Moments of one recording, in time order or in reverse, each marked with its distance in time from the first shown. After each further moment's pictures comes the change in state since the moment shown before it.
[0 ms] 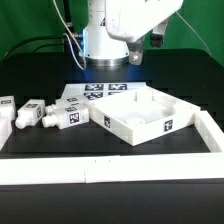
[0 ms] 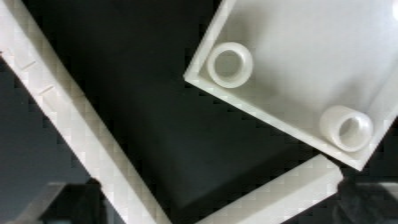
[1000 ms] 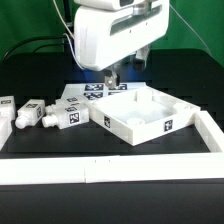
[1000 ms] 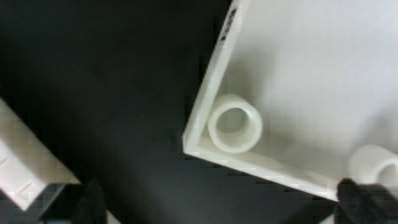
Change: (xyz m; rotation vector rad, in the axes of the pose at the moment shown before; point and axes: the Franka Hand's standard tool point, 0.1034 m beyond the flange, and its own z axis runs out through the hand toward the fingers) arm -0.034 -0.006 0.056 -0.017 0.033 0.165
